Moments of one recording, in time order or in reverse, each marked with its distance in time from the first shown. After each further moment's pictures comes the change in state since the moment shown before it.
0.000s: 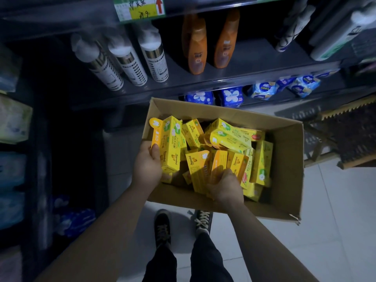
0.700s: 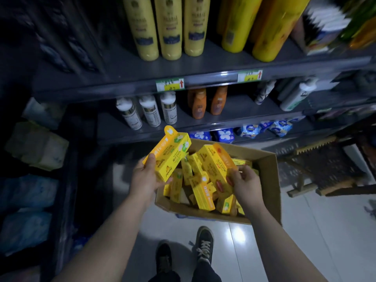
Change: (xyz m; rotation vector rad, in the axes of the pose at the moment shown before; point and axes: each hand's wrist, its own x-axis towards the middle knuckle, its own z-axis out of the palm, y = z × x) left_hand -0.066 0.092 -0.103 -0.666 -0.004 -0.162; right_hand -0.116 -0.055 -0.104 0.719 0.268 -0.293
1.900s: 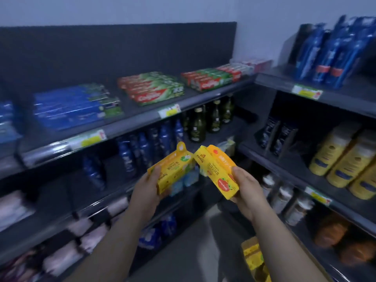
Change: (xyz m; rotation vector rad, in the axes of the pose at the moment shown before) left_hand -0.346 0.027 -0.217 -0.660 0.686 0.475; right_hand -0.260 -0.190 0.087 0.107 -1.235 -0.175
